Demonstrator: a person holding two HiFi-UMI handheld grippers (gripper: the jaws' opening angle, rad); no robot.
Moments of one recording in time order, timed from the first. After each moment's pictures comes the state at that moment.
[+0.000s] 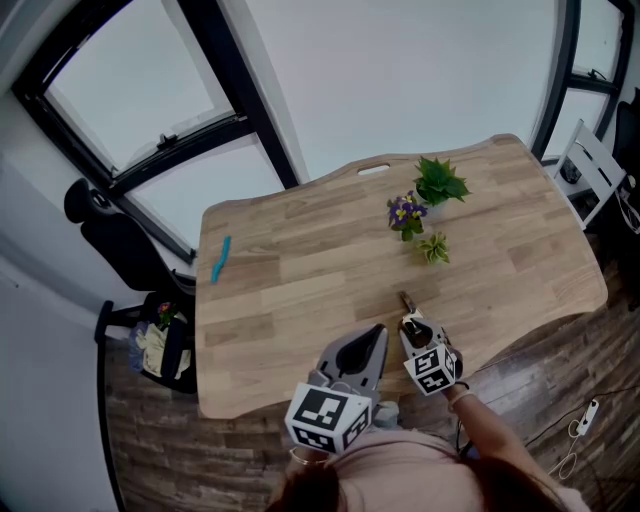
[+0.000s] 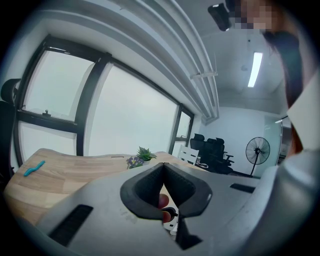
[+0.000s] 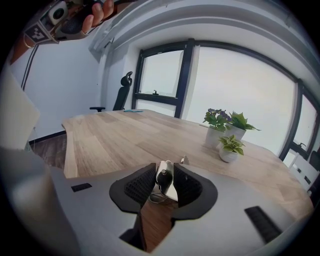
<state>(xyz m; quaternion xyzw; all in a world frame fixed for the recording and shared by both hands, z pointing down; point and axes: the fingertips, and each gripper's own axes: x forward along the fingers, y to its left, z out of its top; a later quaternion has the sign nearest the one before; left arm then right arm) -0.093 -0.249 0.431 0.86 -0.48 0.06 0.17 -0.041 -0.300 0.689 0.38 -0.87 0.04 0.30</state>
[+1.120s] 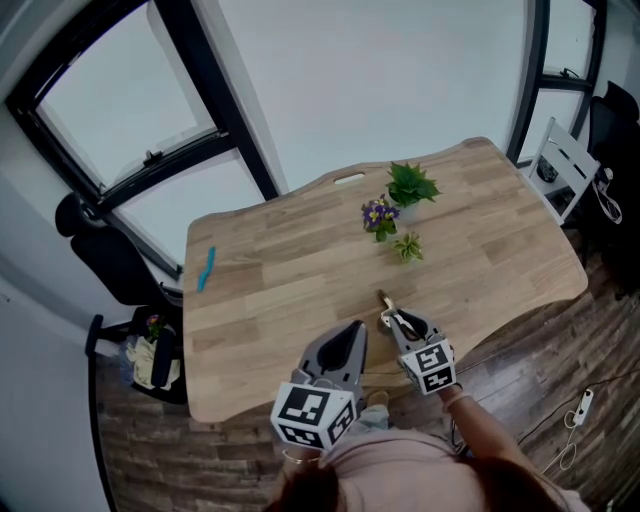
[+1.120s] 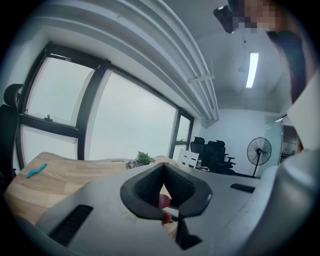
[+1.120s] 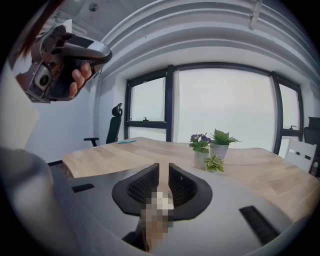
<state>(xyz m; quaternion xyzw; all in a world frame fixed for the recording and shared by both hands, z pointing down) -0.087 -0.231 0.417 0.86 -0.49 0.04 0.15 -0.018 -0.291 0.594 0.43 -0.88 0.07 0.16</state>
